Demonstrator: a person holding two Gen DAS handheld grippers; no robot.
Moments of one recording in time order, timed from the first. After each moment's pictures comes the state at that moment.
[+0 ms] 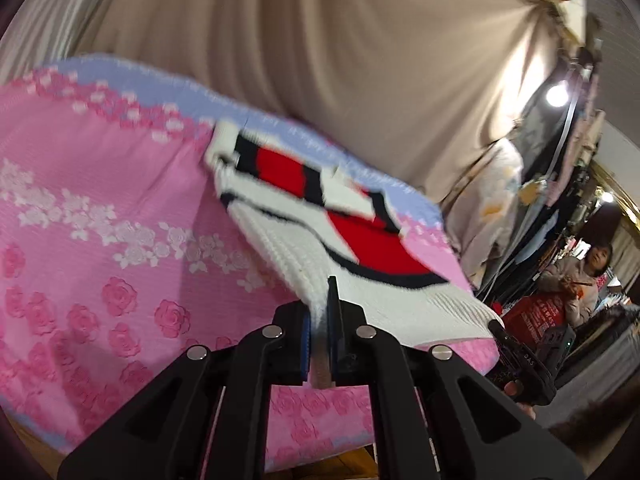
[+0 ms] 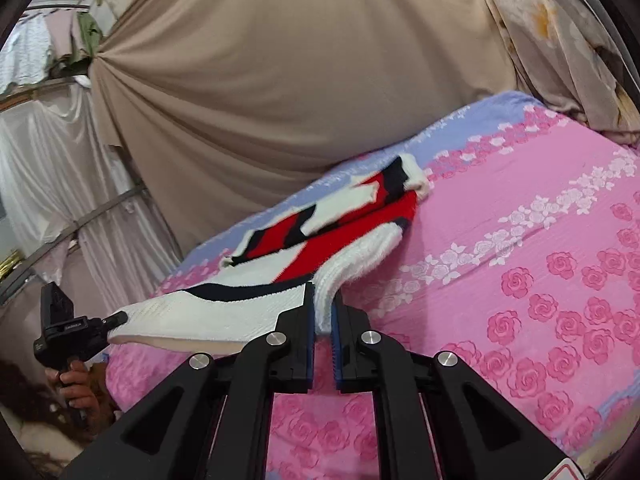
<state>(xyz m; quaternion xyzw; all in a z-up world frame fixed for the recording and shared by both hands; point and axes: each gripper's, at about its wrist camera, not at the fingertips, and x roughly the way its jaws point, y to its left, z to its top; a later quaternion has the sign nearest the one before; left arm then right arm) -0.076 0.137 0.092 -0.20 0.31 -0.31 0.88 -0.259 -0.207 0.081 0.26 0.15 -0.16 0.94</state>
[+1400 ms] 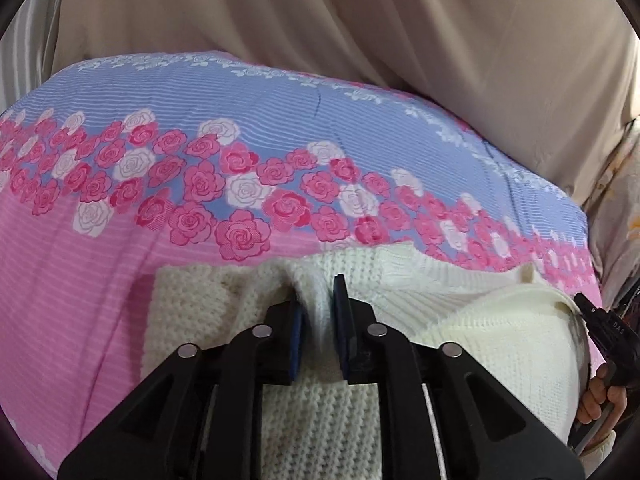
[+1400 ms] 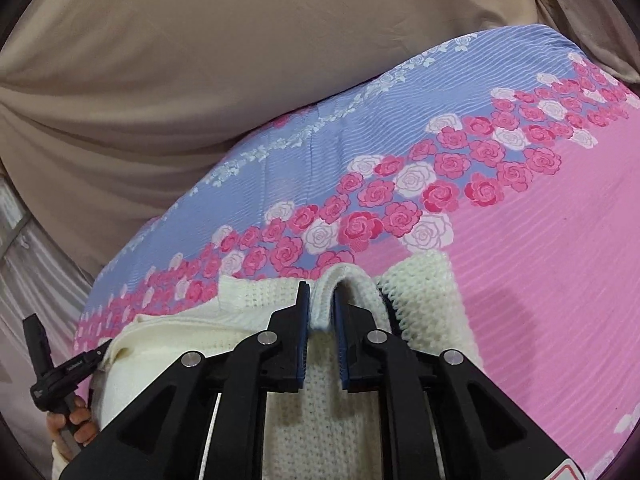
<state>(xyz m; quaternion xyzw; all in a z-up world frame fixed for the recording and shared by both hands) 0.277 0.042 -0.015 -0.09 0.41 -0.17 0.89 0.004 -0.427 -0.001 0.34 0.26 -0.25 0.87</state>
